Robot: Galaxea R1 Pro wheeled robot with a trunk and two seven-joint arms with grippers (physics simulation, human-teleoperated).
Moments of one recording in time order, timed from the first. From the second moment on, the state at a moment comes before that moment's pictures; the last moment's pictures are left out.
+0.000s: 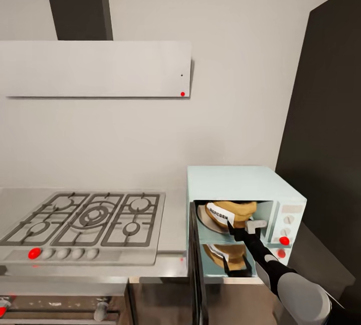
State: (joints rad) left arm 0.00 -0.01 0.22 -0.07 0.00 0.06 0.00; right arm -0.77 -0.04 -0.79 -0.11 0.76 -0.59 0.19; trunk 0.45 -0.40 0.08
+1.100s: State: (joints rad) left arm 0.00 -0.01 0.22 -0.07 0.00 0.06 0.00; right arm -0.77 -0.04 -0.79 -0.11 0.76 -0.59 0.19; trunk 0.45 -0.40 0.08
